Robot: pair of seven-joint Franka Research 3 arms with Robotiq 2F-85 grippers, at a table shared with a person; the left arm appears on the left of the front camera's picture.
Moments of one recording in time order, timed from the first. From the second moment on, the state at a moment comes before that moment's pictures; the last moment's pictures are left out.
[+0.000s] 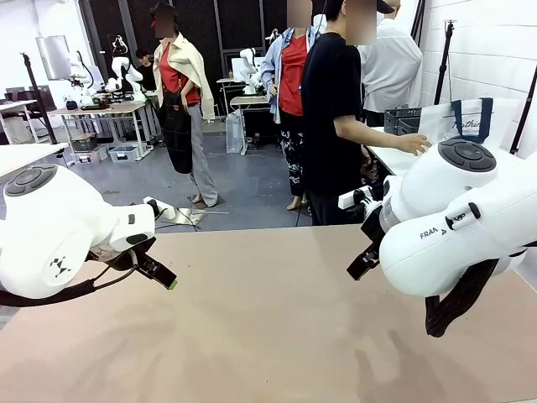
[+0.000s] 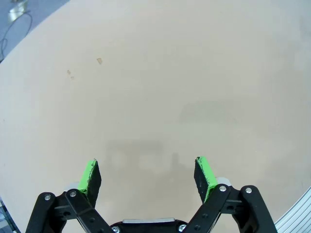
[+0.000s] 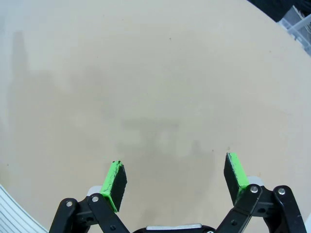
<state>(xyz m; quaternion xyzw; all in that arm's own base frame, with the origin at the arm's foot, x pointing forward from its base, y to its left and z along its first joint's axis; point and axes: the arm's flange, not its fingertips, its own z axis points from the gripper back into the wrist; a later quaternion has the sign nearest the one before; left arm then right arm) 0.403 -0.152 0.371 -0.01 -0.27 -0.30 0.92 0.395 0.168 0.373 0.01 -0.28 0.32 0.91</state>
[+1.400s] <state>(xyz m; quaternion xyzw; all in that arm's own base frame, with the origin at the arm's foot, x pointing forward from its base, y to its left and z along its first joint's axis) 0.403 -0.152 0.371 -0.01 -0.27 -0.30 0.92 0.395 0.168 0.373 0.01 -0.28 0.32 0.91</state>
